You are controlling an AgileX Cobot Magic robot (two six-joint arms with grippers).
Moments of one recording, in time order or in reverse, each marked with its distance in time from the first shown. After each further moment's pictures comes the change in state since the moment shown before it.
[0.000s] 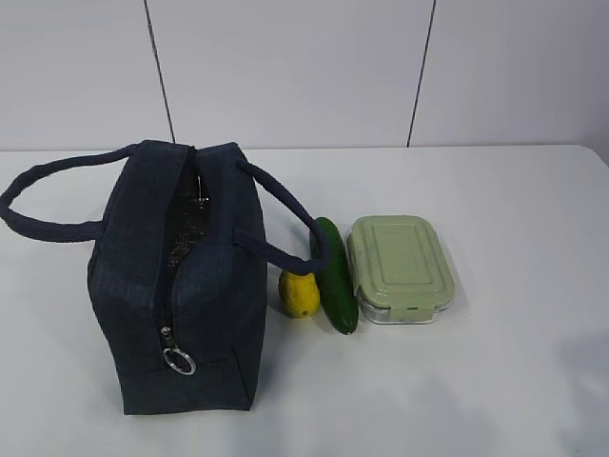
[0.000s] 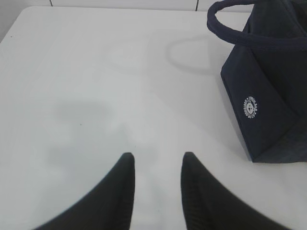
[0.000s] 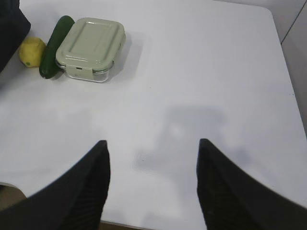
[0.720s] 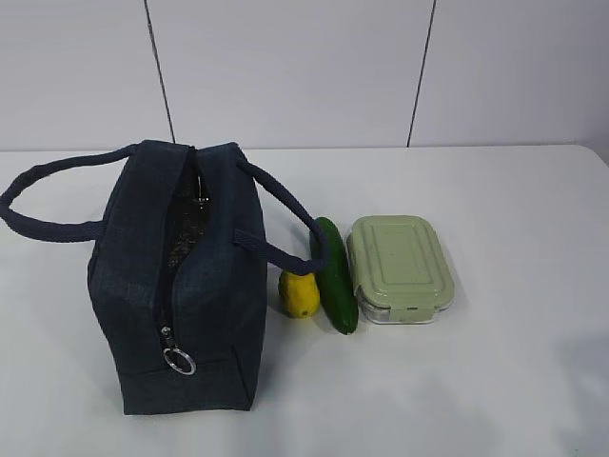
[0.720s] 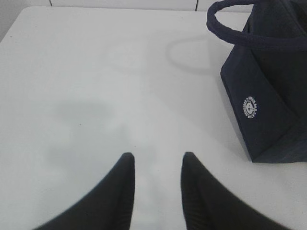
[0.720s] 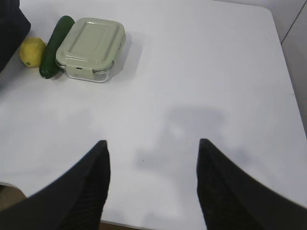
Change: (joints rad) left arm 0.000 0.000 0.000 0.000 0.000 0.000; right arm 0.000 0.000 0.000 0.000 0.000 0.000
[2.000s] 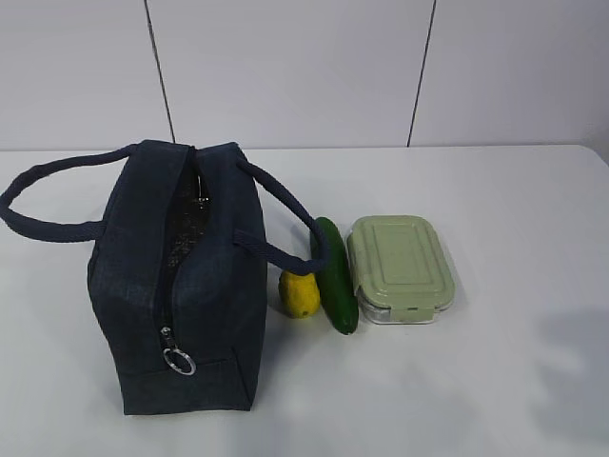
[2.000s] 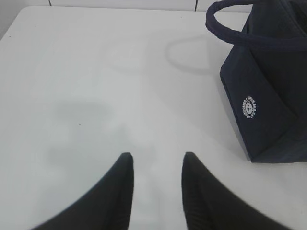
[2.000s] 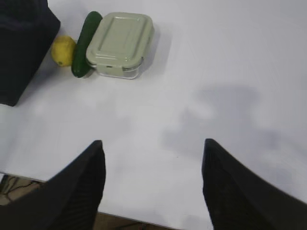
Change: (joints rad) left arm 0.000 0.000 0.000 -0.002 0.000 0.000; right arm 0.000 0.129 -0.002 0.110 -0.046 0.000
